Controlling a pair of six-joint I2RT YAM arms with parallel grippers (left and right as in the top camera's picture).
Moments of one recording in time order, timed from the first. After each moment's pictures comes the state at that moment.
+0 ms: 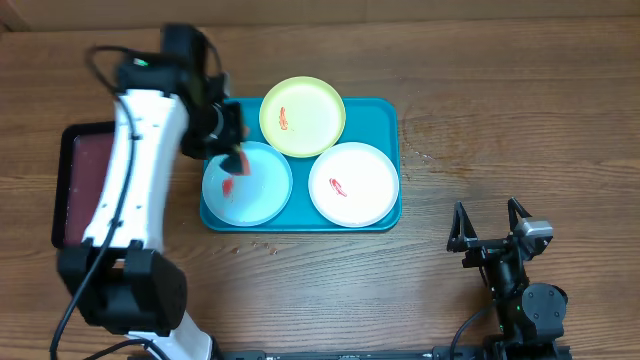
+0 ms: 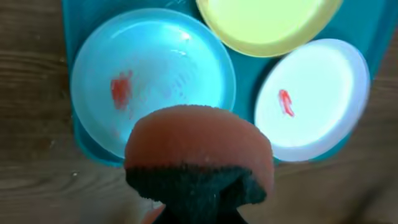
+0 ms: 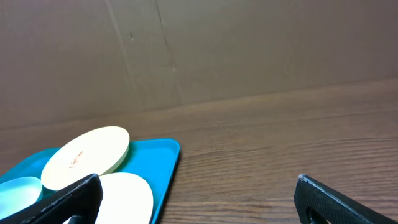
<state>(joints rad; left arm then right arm) -0.09 1.82 1.73 -1.34 0.20 -0.25 0.09 0.01 0.02 -0.03 -0.04 0.20</state>
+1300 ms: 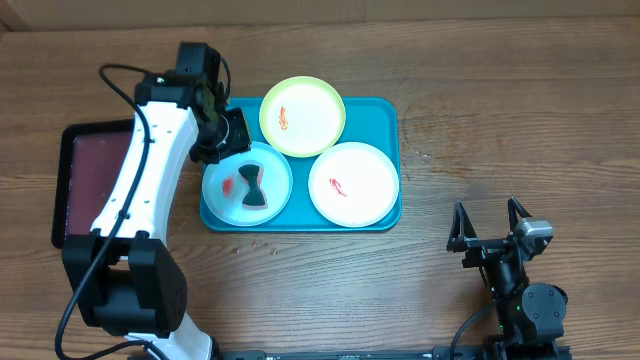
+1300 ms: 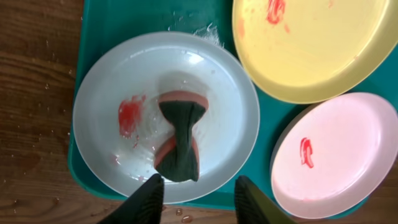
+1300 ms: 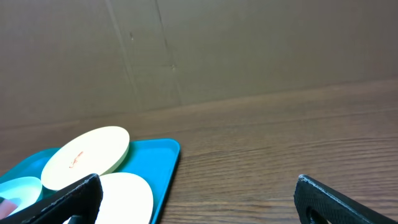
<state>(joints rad) -0.09 1.82 1.61 -1.17 0.13 -0.39 0.09 0.01 0.02 -0.03 -0.04 0.20</state>
